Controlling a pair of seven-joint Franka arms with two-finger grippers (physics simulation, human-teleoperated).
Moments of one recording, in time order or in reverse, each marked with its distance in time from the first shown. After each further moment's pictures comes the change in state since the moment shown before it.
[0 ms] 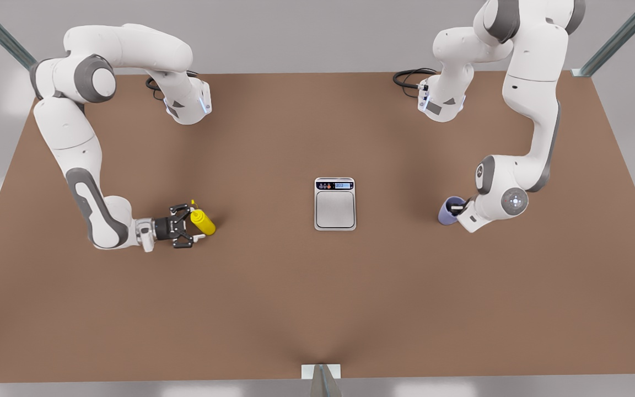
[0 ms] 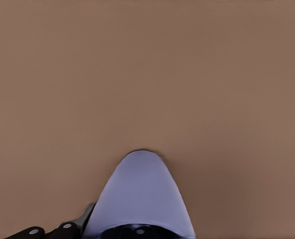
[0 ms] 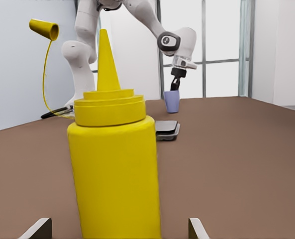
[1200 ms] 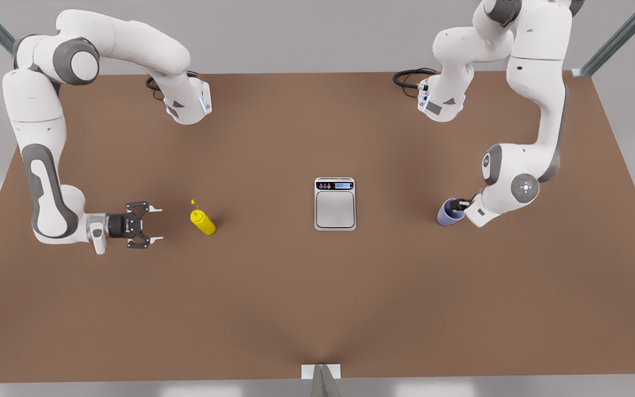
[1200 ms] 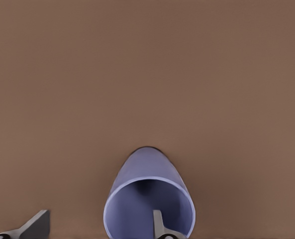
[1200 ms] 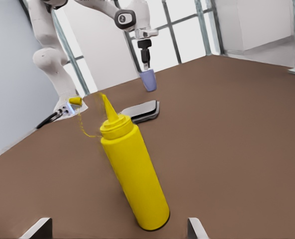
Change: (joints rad) left arm 0.002 -0.106 0.000 -0.027 -0.002 -0.001 0.000; right arm -0.171 -0.110 0.000 0.048 -0.136 -0.056 0.264
